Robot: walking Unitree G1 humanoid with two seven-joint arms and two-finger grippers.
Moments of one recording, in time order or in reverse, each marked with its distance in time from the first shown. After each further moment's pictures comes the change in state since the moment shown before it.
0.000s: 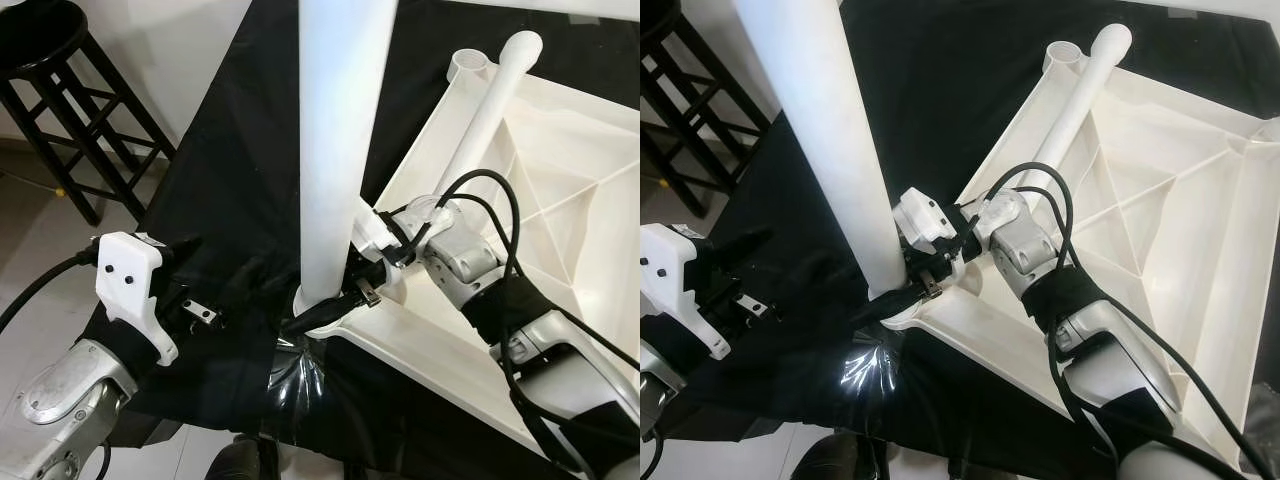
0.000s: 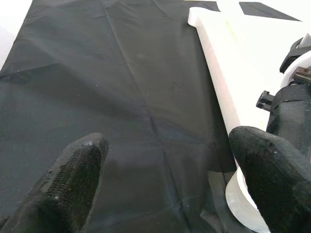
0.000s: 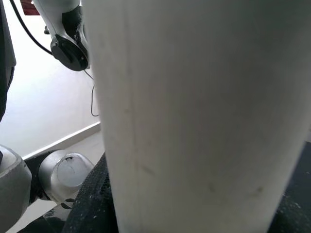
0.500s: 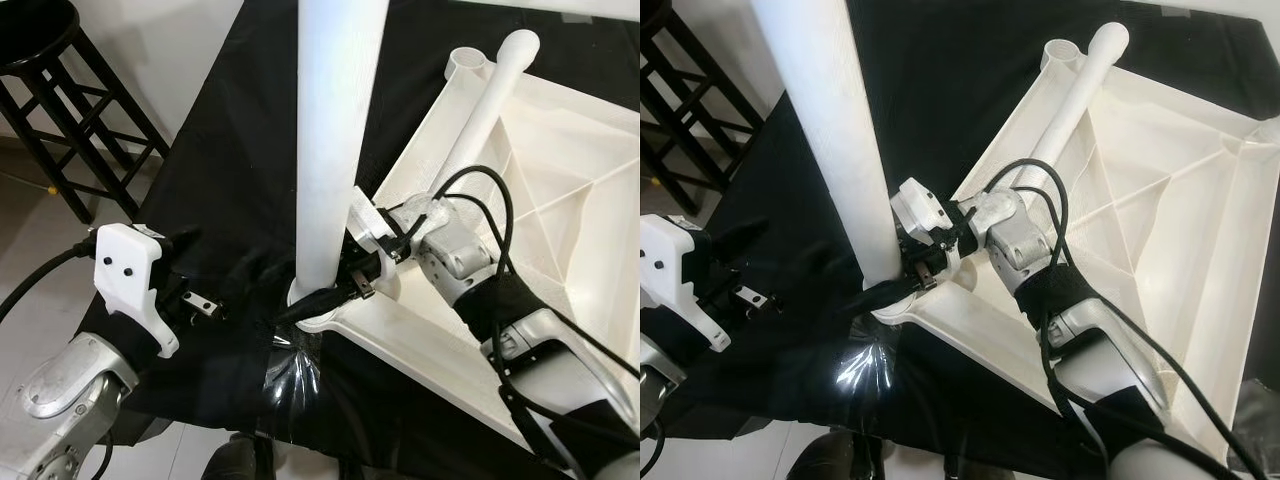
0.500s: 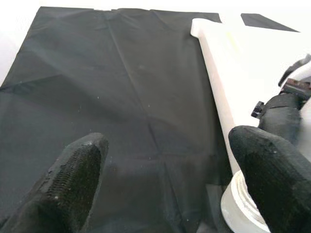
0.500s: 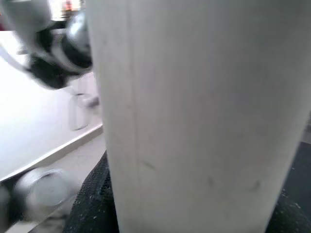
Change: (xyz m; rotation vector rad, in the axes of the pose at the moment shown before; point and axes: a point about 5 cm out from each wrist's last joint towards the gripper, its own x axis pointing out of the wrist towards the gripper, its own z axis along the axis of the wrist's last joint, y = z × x) left arm 0.006 0.000 0.008 0.014 -0.035 0.011; right arm -0.004 -0.003 -0.004 0.026 -0.077 -0.155
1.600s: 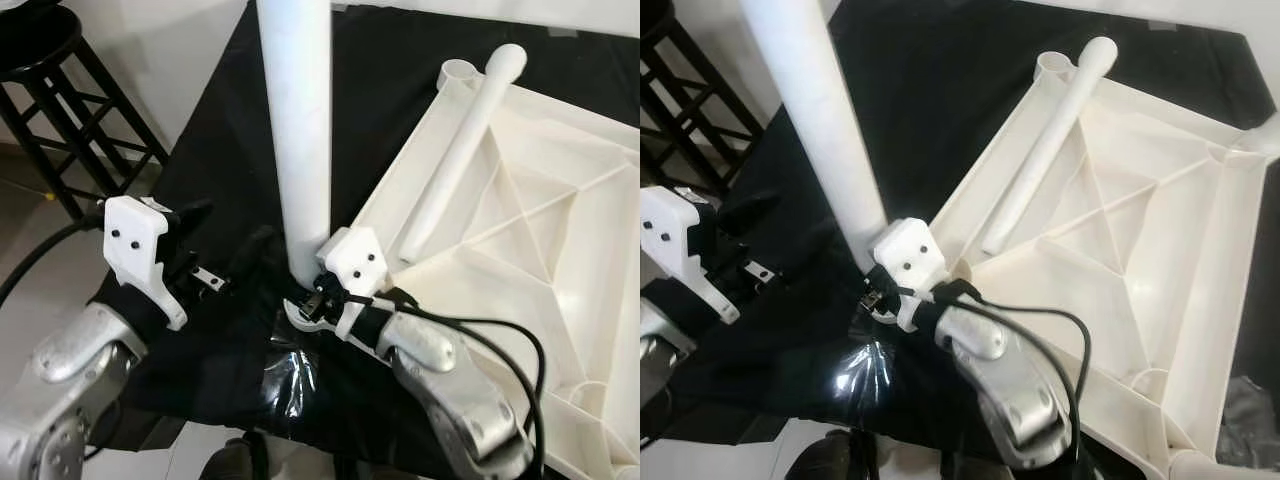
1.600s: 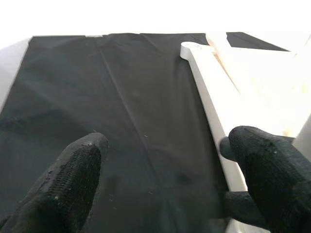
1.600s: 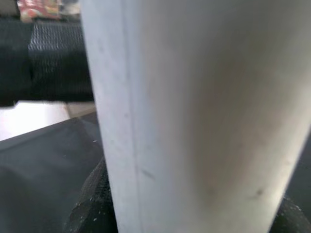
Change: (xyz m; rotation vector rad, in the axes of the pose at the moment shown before) left arm 0.018 0.010 0.011 0.029 -0.057 -0.060; right arm 0.049 0.072 -0.004 0.120 0.127 -1.150
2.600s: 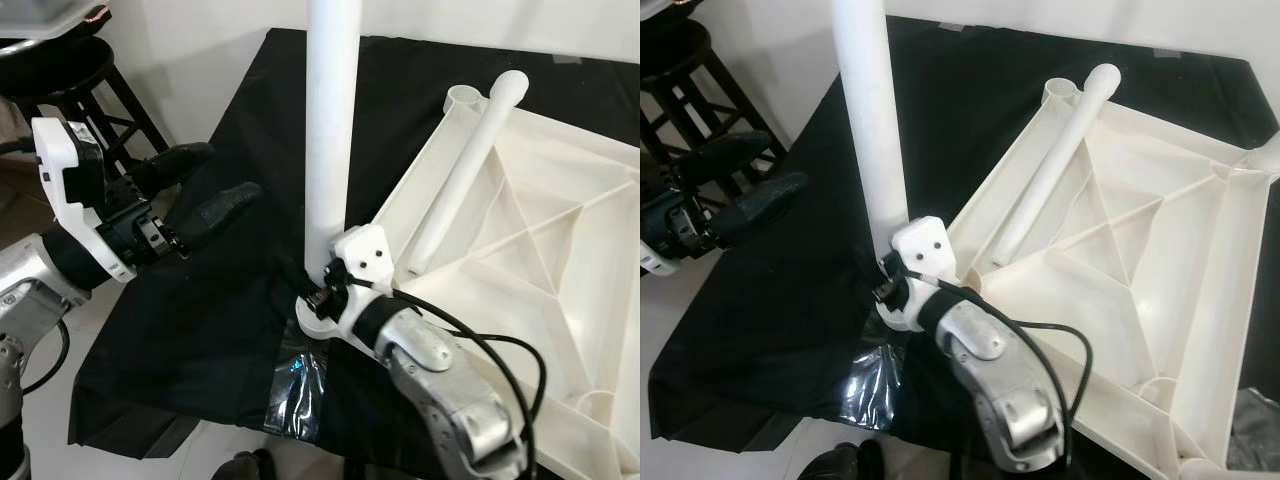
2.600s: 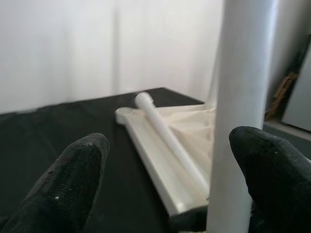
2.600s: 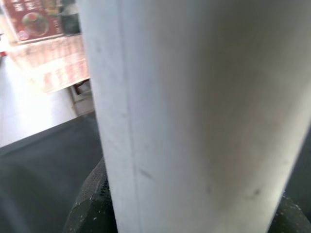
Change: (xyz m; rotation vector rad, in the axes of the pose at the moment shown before) left arm 0.009 0.028 0.050 -0.073 -0.156 -0.401; right arm -0.001 -0.008 -0.011 0.107 0.048 0.056
